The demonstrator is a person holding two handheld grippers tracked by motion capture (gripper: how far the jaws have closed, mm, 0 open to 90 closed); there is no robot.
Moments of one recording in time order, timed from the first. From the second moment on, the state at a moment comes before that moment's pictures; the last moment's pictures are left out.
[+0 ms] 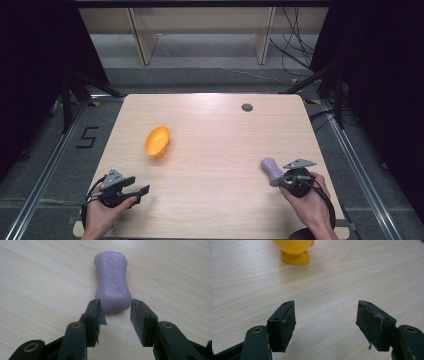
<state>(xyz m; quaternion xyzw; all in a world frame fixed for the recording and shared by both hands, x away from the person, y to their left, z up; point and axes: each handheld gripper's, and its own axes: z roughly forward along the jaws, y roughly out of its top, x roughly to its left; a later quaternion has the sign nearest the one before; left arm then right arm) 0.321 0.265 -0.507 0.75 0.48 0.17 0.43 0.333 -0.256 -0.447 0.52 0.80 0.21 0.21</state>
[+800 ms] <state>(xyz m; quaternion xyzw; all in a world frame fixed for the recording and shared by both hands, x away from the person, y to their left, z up) 0.319 0.265 -0.506 0.75 0.47 0.17 0.43 0.410 -0.260 -0.419 0.51 0.85 0.08 0.06</state>
